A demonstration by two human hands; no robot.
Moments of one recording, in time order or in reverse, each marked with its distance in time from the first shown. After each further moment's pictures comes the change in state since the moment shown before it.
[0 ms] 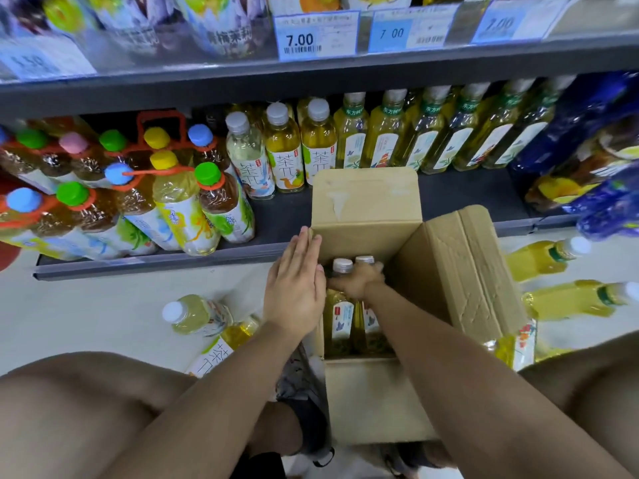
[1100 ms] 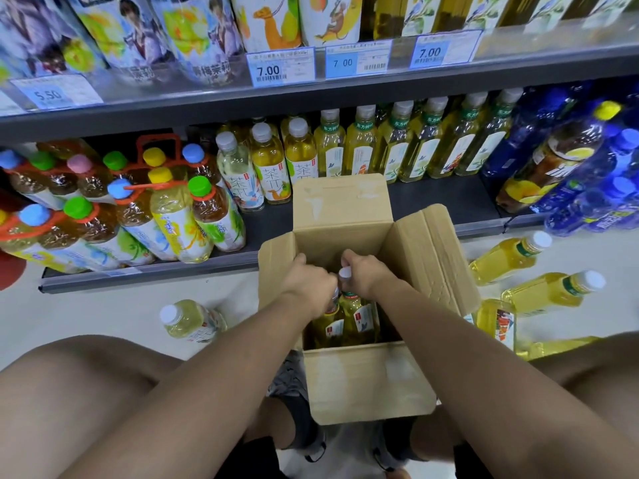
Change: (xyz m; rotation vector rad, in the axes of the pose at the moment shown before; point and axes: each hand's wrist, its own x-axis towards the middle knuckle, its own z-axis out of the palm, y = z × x) left_hand 0.029 0.055 -0.006 0.731 -0.523 0.338; right_hand -0.038 0.019 -0.059 -0.324 0.046 -0.459
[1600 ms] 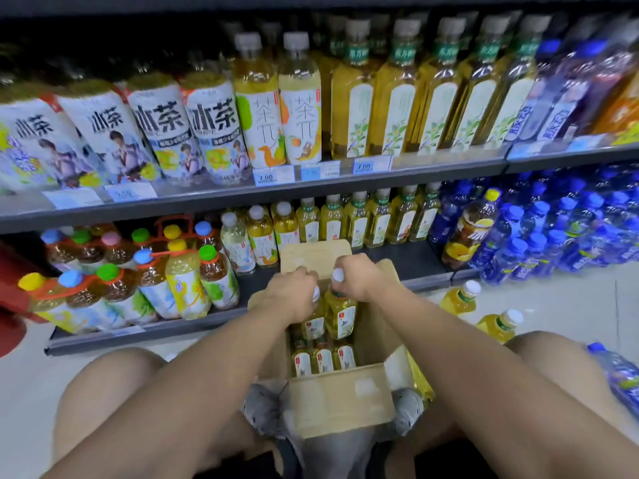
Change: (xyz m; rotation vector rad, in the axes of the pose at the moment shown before) left_hand -0.061 -0.020 -0.121 -0.303 0.173 -0.156; right_hand -0.108 -0.054 -0.131 -0.144 0.253 -0.070
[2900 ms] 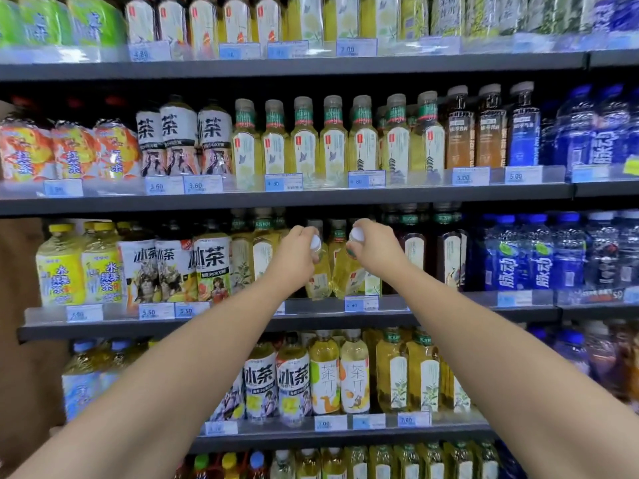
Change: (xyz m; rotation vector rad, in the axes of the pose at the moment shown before) left_hand -0.066 -0.093 -0.483 -0.237 1.012 -0.051; right_hand -0.047 -0.200 -0.456 0.201 0.863 -0.391
